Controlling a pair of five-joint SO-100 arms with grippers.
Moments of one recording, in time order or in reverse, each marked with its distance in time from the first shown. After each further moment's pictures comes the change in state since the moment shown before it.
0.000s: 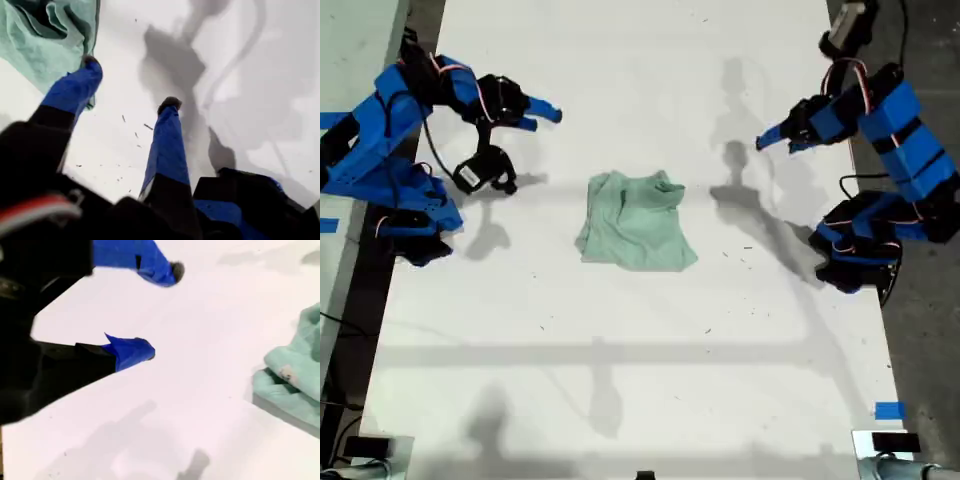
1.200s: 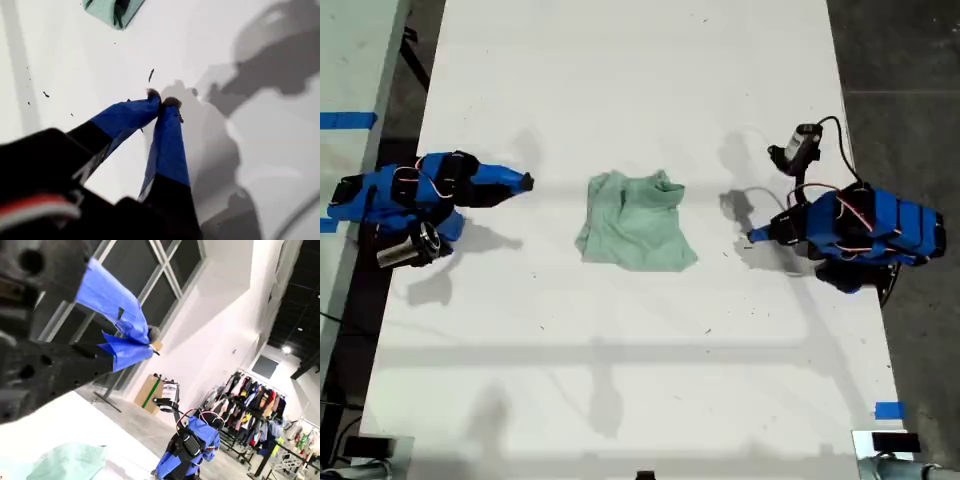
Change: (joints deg) arm 0 34.6 70.9 67.6 -66.0 -27.3; arm 1 -36.1 63.9 67.9 -19.3 3.7
